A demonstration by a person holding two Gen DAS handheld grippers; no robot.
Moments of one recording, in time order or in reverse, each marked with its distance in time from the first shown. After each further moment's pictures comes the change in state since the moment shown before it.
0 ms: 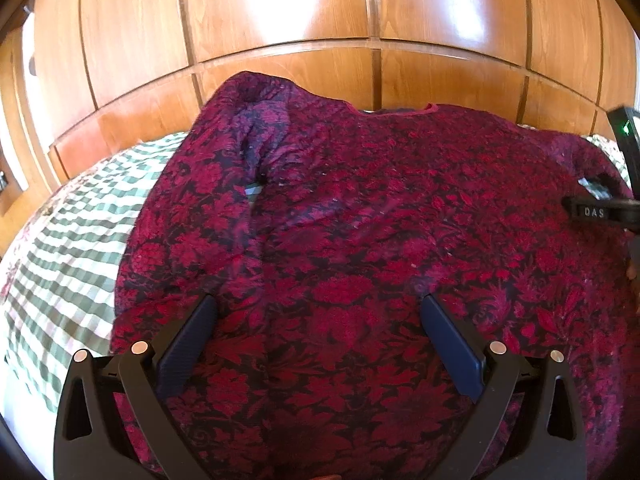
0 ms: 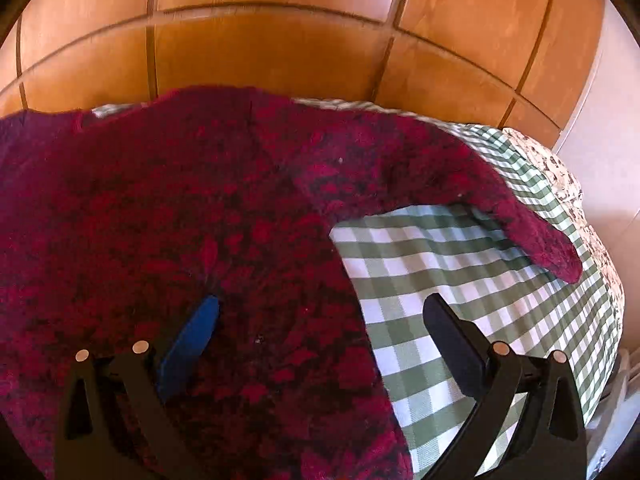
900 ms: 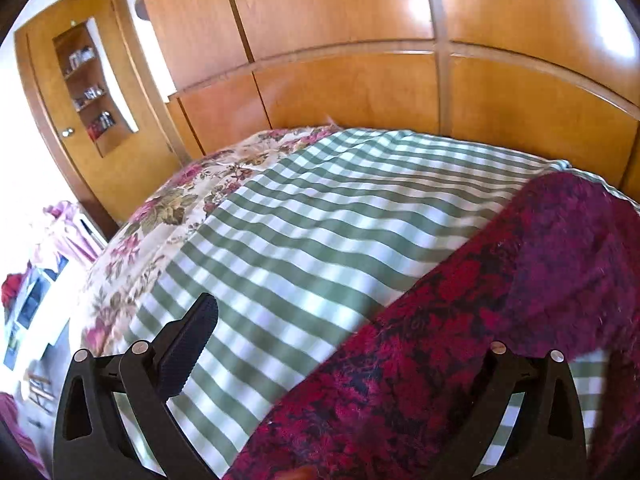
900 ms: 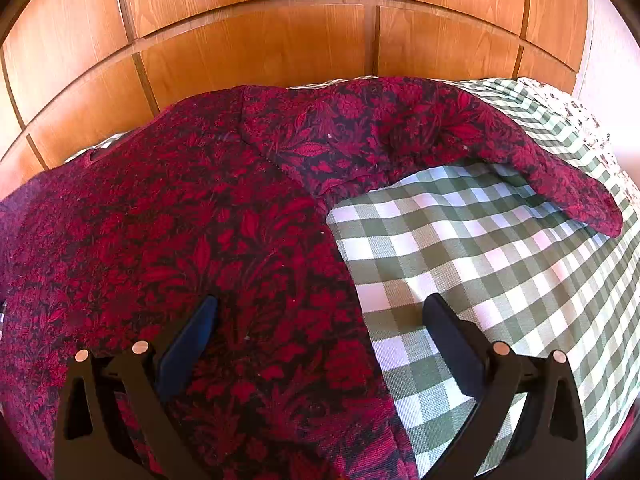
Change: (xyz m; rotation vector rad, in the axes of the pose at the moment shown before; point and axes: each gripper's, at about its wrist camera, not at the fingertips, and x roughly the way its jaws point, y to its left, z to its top) left arm 0.086 0.270 0.103 -0.225 0.136 0.418; right arm 0.005 -0.027 0.000 0.136 0.046 0.150
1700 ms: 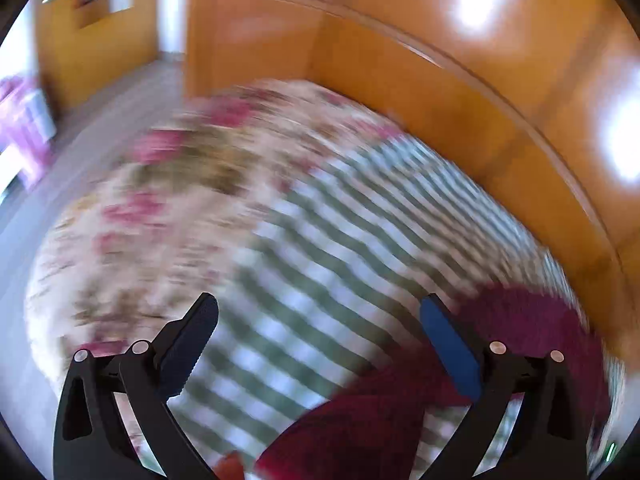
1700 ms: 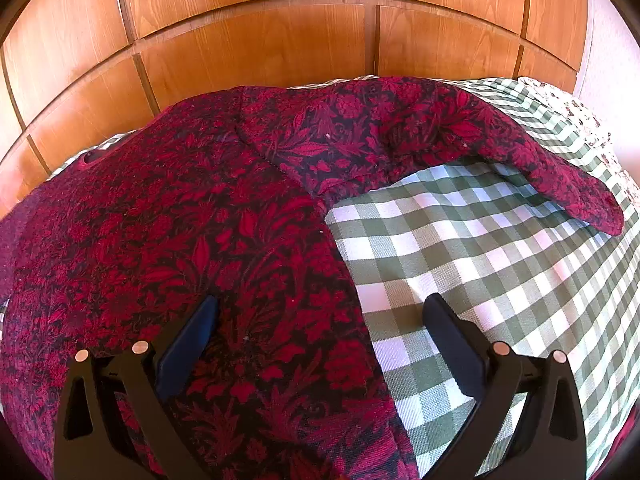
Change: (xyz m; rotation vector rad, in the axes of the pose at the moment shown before) left arm 0.043 0.189 0.033 -0.397 0.204 -0.280; right arm 0.001 -0.003 0.000 0.001 -0.001 0.001
